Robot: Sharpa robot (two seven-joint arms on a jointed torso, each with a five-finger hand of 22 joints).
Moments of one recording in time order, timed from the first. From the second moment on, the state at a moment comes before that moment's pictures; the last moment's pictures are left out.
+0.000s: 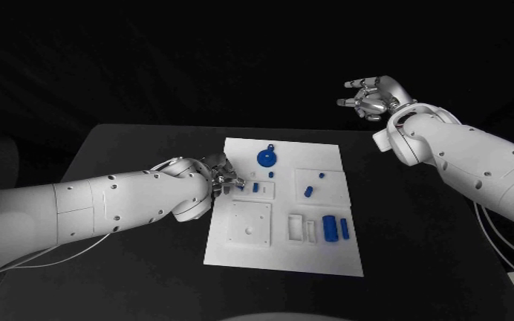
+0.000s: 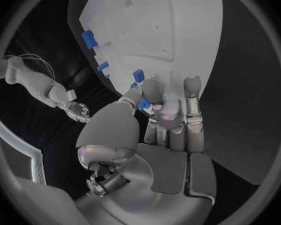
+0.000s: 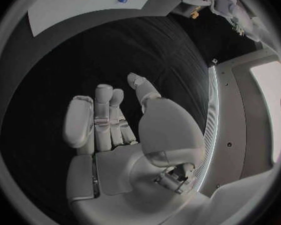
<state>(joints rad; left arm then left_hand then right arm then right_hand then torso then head) 1.22 -0.72 -0.24 1.43 -1.02 -0.39 -0.48 1.13 0.02 0.26 -0.13 0.51 1.18 0.07 0.12 0.56 1.48 -0.08 0.76 0.46 1.43 -0.13 1.20 0.89 0.02 1.27 -0.13 0.49 1.31 1.13 -0.61 0.25 0.98 -0.98 -0.36 0.11 1.23 -0.04 0.10 -0.22 0.52 0.79 0.14 0.05 0.05 1.06 0.03 0.97 0.84 1.34 -0.03 0.67 1.18 0.07 1.47 -0.05 1.22 1.31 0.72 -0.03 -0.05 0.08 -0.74</state>
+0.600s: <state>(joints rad) 1.21 -0.69 -0.24 1.40 -1.05 -0.39 -0.48 1.13 0.02 0.27 -0.13 0.50 1.18 0.07 0.11 0.70 1.48 -0.08 0.76 0.46 1.43 -0.13 1.20 0.88 0.02 1.27 -0.13 0.49 1.31 1.13 -0.61 0.25 0.98 -0.98 -0.36 0.11 1.23 -0.04 0.10 -0.22 0.52 0.79 0.14 0.05 0.05 1.06 0.03 0.97 0.84 1.34 -0.03 0.67 1.18 0.07 1.47 -0.05 1.22 1.31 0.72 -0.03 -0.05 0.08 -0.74</state>
